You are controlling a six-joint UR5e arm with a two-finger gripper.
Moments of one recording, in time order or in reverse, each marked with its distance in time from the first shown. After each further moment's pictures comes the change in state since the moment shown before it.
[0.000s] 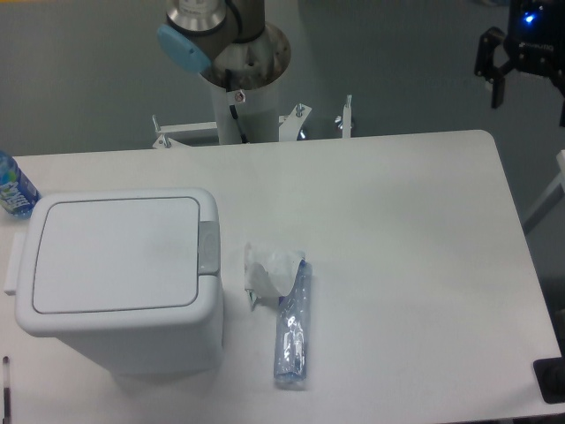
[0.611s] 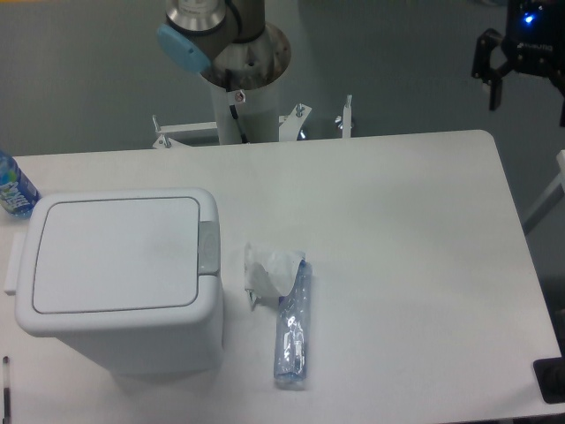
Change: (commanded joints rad) arm -0.055 -0.015 0.005 0.044 -0.006 -0.229
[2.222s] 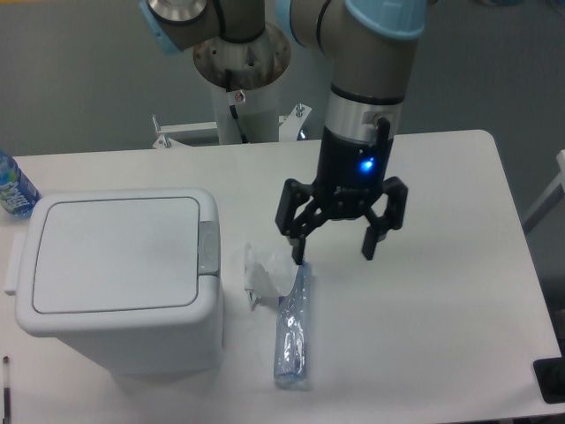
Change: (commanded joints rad) arm -0.371 -0.078 -0.107 0.160 -0.288 -1.263
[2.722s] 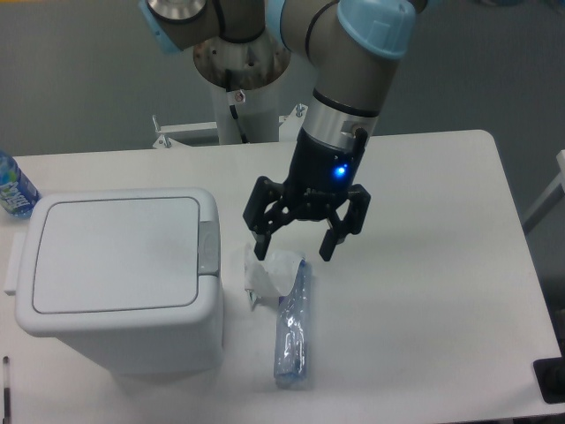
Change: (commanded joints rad) arm -0.021 0.041 -0.060 0.005 -0.046 -0.035
